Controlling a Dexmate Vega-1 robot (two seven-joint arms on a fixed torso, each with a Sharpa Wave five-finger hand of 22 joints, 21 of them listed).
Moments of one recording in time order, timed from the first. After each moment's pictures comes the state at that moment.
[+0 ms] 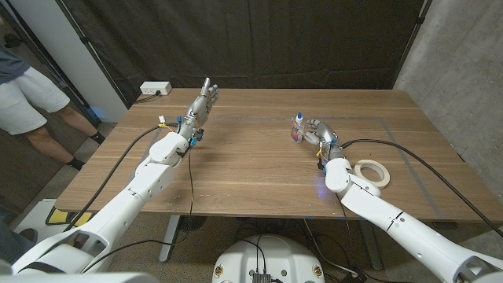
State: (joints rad) left arm 0.82 0.53 0.34 -1.36 -0.56 -0.33 -0.12; left_hand 0.36 0.10 -0.28 0.12 0.28 -0.03 0.06 0.21 0.18 -0.01 0.01 0.22 0.18 -0.06 0.03 0.19 0.18 -0.13 -0.02 0.20 0.18; right arm -0.94 -0.58 -0.61 -1.71 -0.17 -0.31 -0.54; right_hand 0.66 -0.09 0.25 -0.15 0.19 0.39 0.07 0.26 0.20 0.53 0.04 0.27 0.18 0.49 0.00 0.21 0.18 0.60 -0.06 0.28 0.18
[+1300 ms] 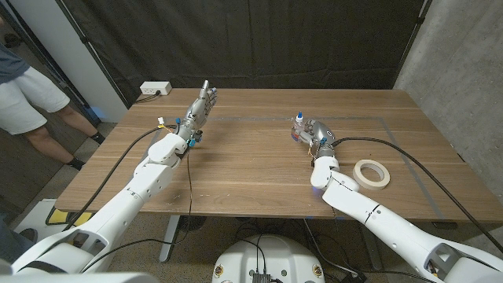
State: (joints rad) left arm 0.82 0.53 0.34 -1.34 -0.58 -0.31 -0.14; left_hand 0.36 0.11 -0.28 0.12 0.28 -0.01 0.06 0.21 0.18 0.01 0.01 0.22 0.18 -0.05 0.04 0.19 0.18 -0.13 -0.01 0.20 0.18; right arm -0.86 -0.47 -0.70 -1.62 -0.26 -0.50 -0.64; right_hand 0.78 -0.04 0.28 -0.15 0.19 0.62 0.01 0.31 0.20 0.83 -0.05 0.30 0.18 0.88 -0.11 0.24 0.18 0.89 -0.12 0.39 0.19
